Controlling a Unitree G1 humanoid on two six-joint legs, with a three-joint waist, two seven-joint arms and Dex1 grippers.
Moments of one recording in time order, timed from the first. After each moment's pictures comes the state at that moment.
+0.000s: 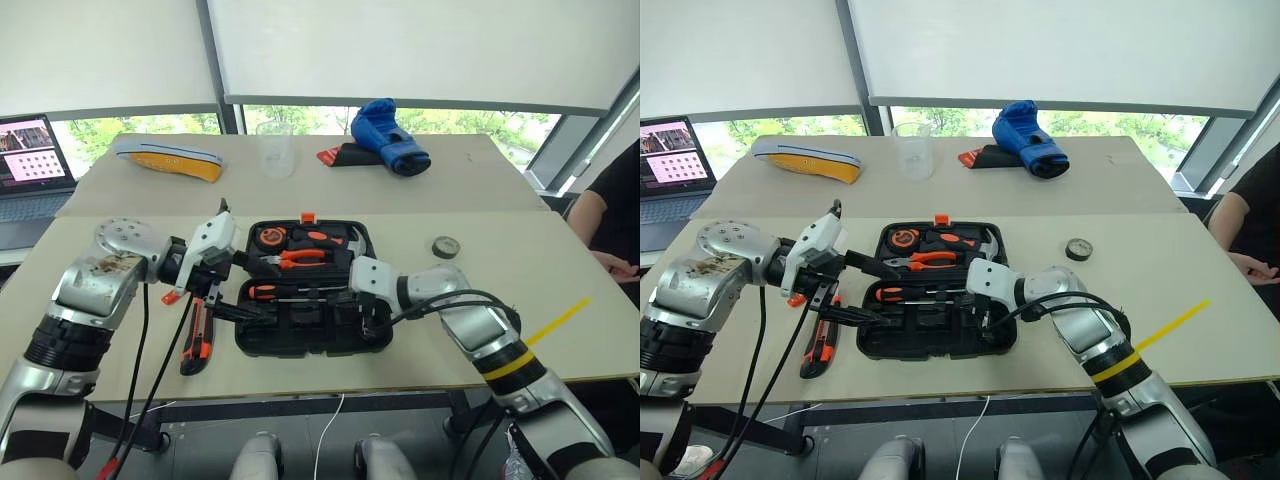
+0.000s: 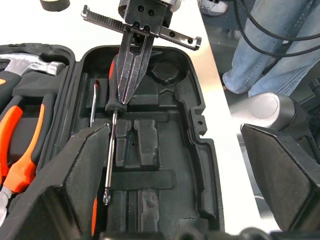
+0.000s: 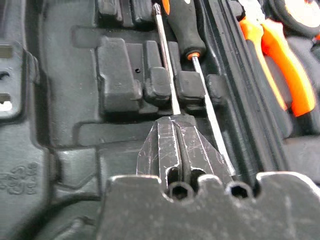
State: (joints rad) left arm -0.64 0.86 -0.15 -0.03 -0.41 0.52 -1.49; right arm -0.60 -0.50 0.39 -0.03 0.07 0.40 1.05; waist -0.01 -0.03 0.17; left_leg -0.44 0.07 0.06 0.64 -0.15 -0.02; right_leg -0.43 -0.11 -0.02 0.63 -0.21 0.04
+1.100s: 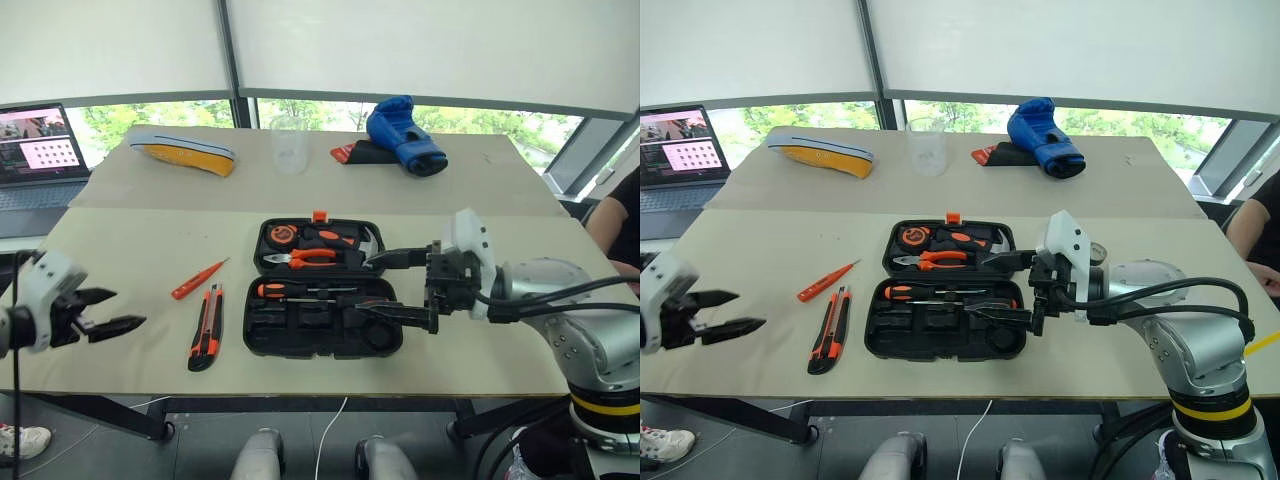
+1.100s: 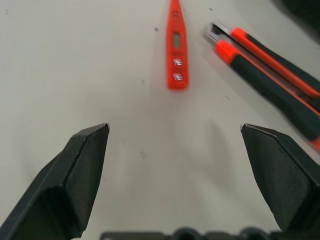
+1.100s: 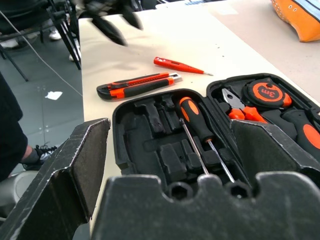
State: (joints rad) left arm -0.29 1.08 0.19 0.19 -0.25 0.60 -1.14; right arm -0.45 -0.71 -0.05 -0.55 0.64 0.84 0.96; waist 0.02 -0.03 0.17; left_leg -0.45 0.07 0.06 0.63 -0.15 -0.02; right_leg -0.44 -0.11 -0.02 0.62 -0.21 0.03
